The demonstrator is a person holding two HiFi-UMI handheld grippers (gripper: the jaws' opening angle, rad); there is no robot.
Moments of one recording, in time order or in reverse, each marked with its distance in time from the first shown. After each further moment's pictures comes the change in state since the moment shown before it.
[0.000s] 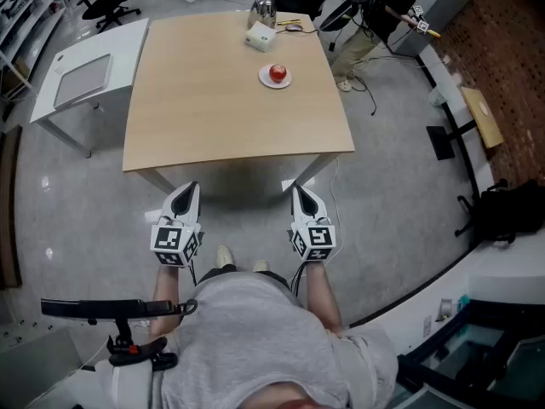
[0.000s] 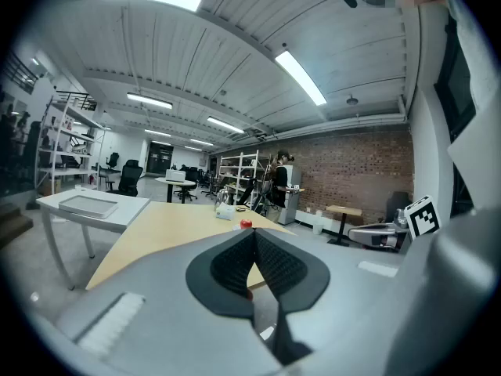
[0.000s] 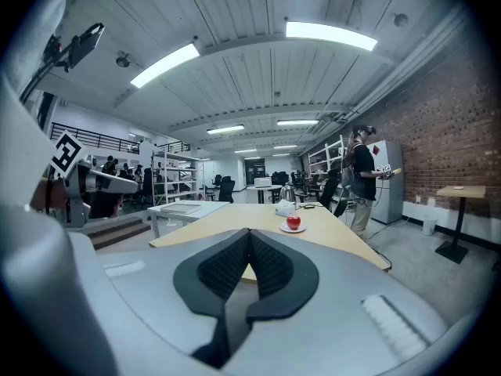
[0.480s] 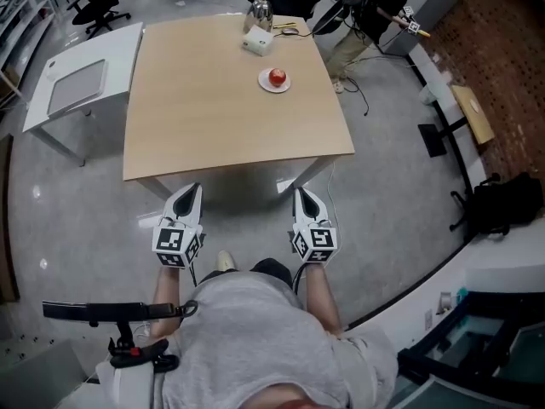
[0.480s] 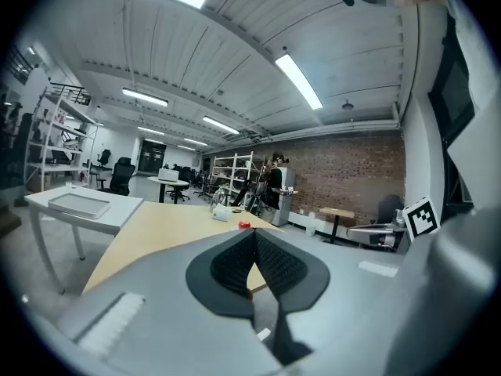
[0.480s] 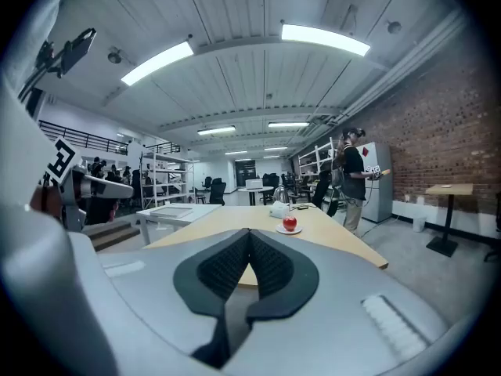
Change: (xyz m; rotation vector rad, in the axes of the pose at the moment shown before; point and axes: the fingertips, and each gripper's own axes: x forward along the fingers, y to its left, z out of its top) left arm -0.002 0.012 -0.011 0.001 -0.012 -0.054; right arm -0.003 0.010 -0.008 0.034 -0.025 -0.069
